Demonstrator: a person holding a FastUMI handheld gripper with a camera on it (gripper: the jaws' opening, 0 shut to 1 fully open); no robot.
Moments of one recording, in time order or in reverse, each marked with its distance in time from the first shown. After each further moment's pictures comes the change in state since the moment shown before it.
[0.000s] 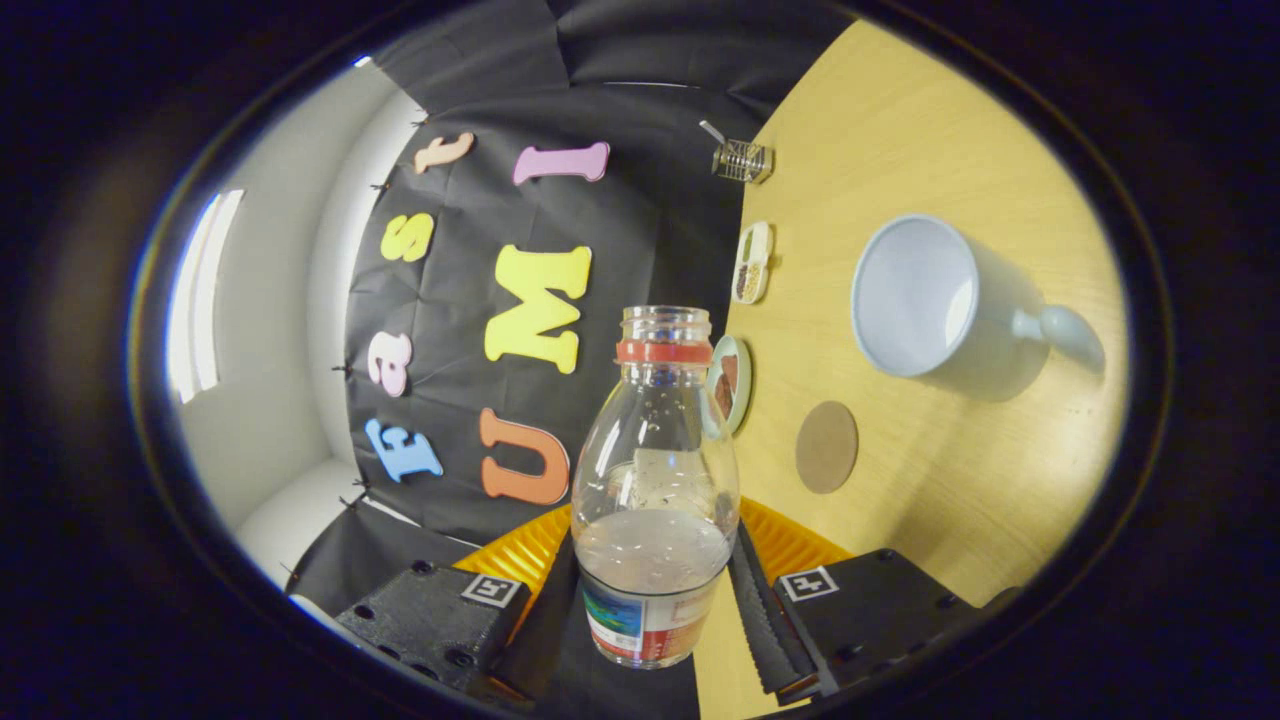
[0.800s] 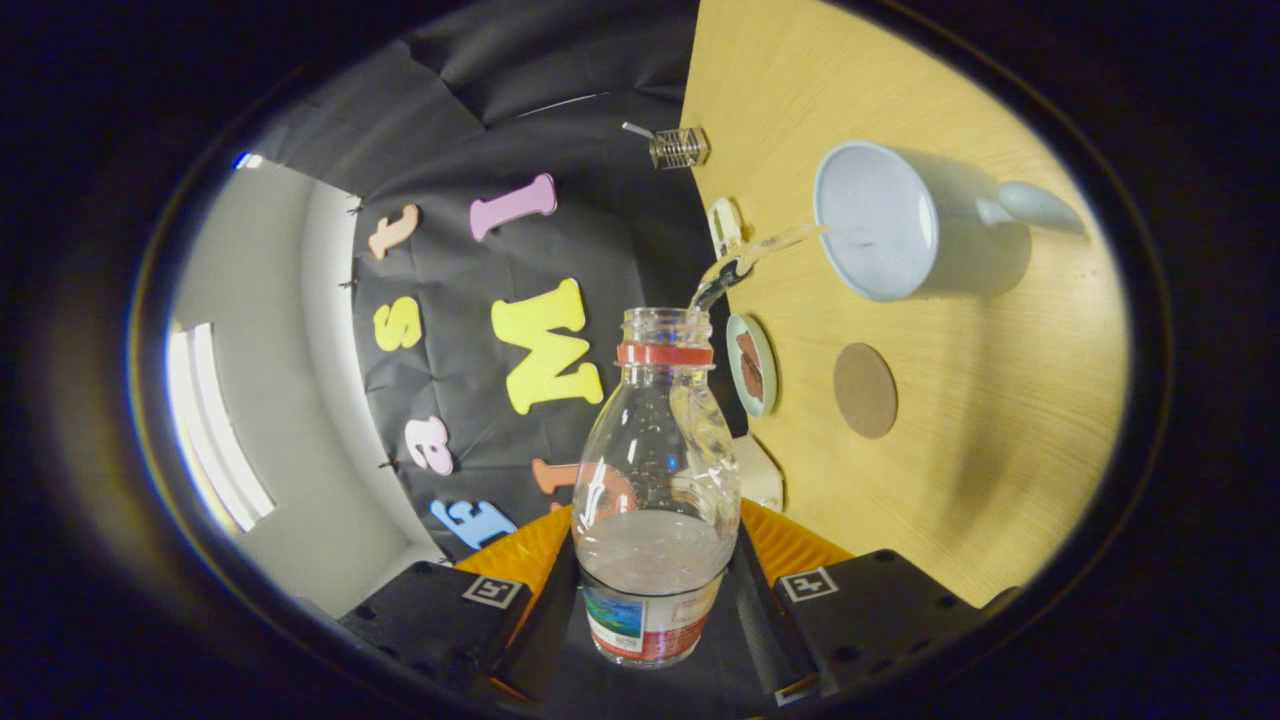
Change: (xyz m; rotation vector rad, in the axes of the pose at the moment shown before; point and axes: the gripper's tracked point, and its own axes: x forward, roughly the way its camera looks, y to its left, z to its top) arm 0.006 0.013 0.008 0.324 -0.022 0.095
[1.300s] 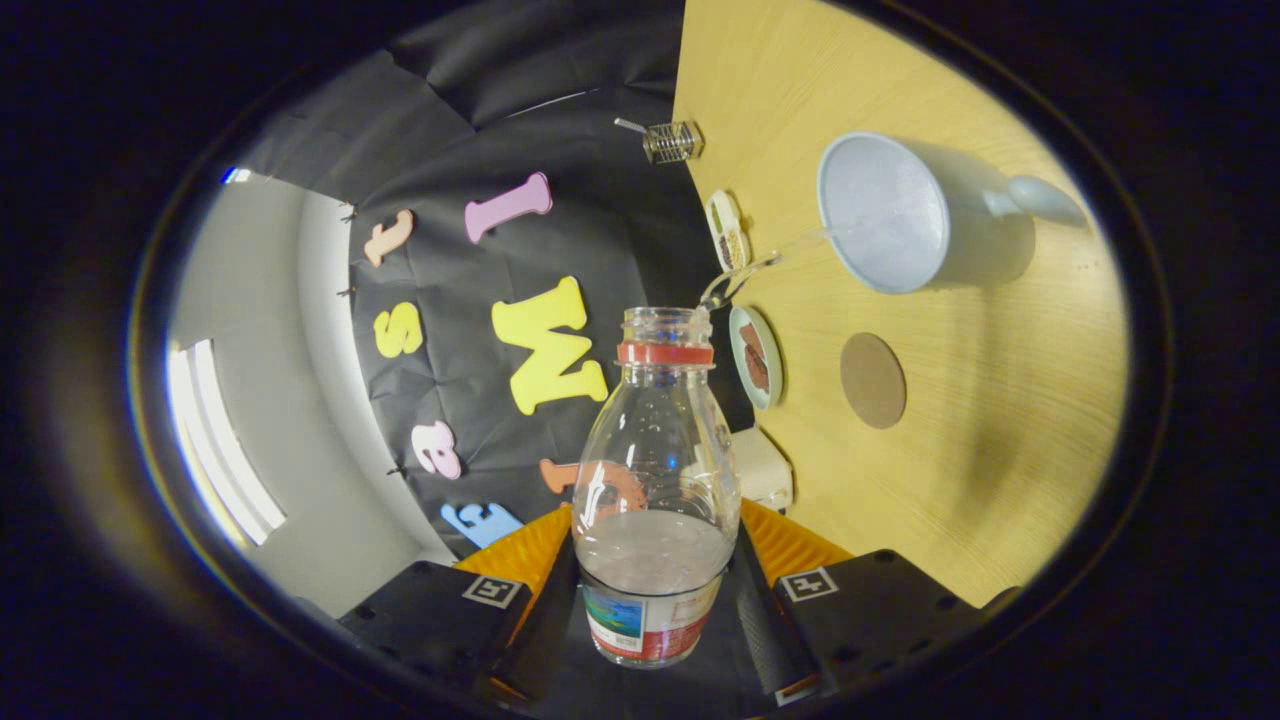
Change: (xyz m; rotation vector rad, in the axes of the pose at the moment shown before) arm 0.002 0.003 0.002 0.038 0.011 0.007
